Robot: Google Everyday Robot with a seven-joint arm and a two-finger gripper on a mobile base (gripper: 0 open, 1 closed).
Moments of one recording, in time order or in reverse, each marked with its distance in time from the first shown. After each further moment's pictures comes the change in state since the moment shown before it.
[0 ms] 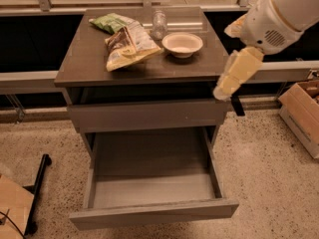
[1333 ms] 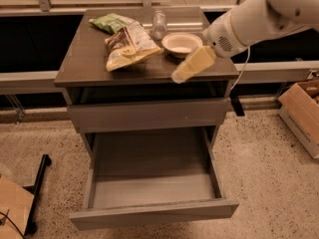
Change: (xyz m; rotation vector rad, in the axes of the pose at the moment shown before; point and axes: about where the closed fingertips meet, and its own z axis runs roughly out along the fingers) arm -0.047 -0.053 0.085 0.059 -0.224 0.220
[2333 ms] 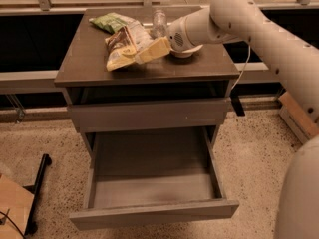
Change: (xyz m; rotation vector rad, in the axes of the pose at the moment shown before) arm -0.062 -0.060 0.125 -0.039 -0.230 0.132
